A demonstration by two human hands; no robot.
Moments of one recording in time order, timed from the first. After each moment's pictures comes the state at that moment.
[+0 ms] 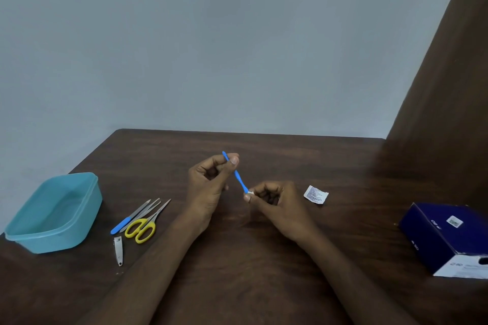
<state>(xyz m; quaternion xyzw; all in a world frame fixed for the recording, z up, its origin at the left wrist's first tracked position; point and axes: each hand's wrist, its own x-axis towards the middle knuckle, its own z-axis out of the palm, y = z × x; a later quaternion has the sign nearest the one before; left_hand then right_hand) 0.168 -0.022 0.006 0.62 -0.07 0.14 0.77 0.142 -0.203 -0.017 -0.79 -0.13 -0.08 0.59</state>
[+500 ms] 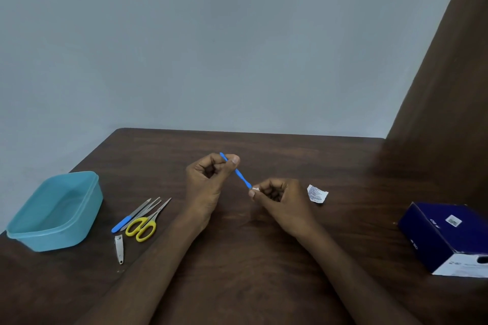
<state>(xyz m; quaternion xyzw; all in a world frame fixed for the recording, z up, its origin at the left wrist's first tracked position) 0.169 -0.022 0.005 0.61 -0.11 0.17 0.76 0.141 -0.206 -0.011 -0.79 -0.09 -0.10 0.59</state>
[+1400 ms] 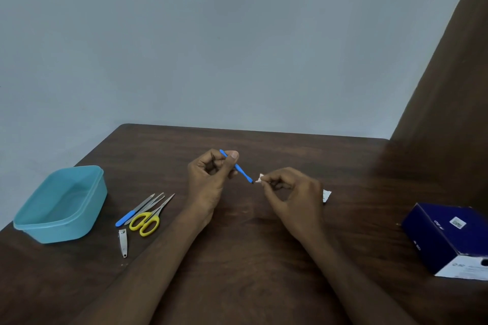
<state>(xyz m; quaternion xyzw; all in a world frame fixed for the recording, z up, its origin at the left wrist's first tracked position) 0.168 -0.021 0.008 0.61 -0.06 0.17 0.77 0.126 -0.207 0.002 -0.83 -0.16 -0.35 0.41</state>
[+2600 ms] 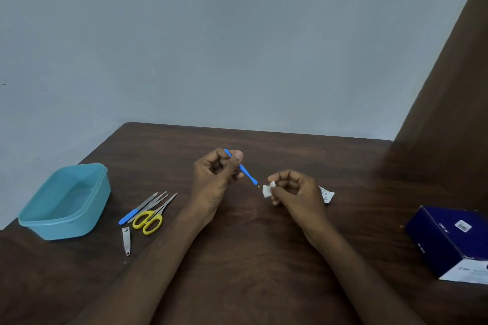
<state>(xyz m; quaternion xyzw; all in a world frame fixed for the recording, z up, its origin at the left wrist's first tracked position) 0.168 -0.020 0.009 0.60 -0.07 0.12 0.79 0.134 -0.209 0.001 -0.74 -0.02 -0.10 0.66</state>
